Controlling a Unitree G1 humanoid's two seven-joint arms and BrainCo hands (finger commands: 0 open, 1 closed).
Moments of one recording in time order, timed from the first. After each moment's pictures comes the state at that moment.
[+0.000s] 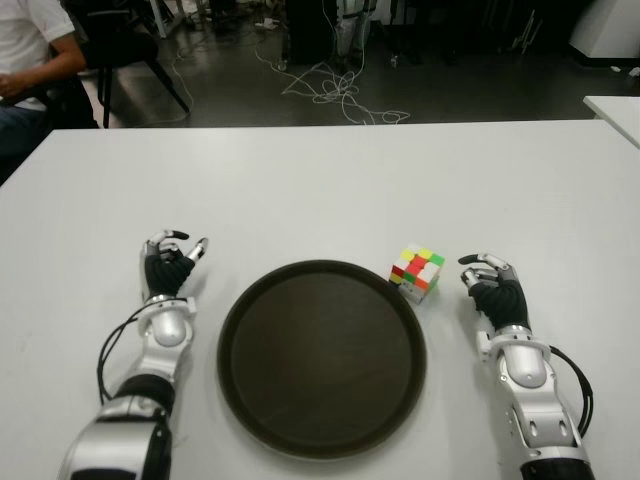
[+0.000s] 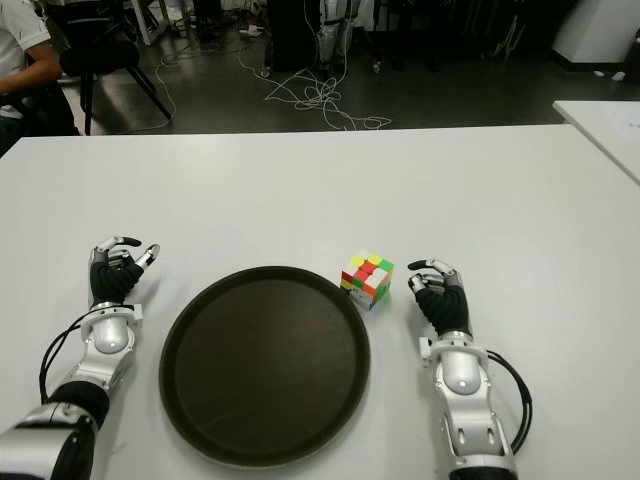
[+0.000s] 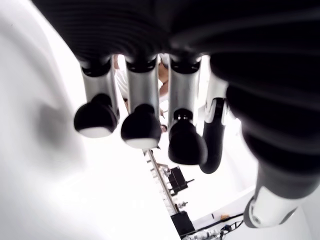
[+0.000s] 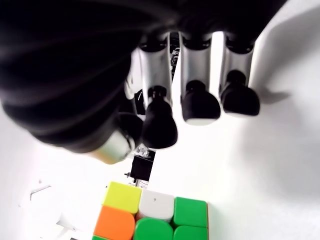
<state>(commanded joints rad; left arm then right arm) -0.53 0.21 0.10 1.23 0.16 -0.43 0.43 0.00 -0.06 -0.09 0.15 -0.08 0.02 -0.12</state>
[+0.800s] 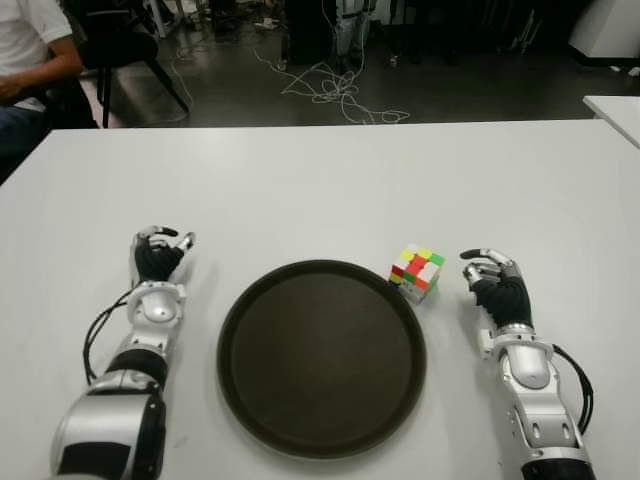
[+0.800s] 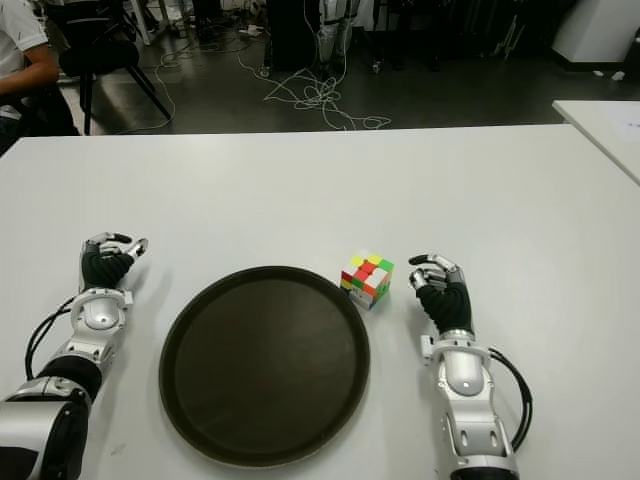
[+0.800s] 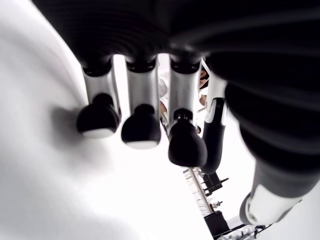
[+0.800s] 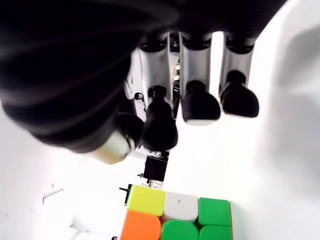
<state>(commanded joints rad) -0.56 0.22 0.07 1.22 0.18 -0.29 0.44 0.02 -0.07 -0.09 0.15 -0.08 -0.03 -0.12</state>
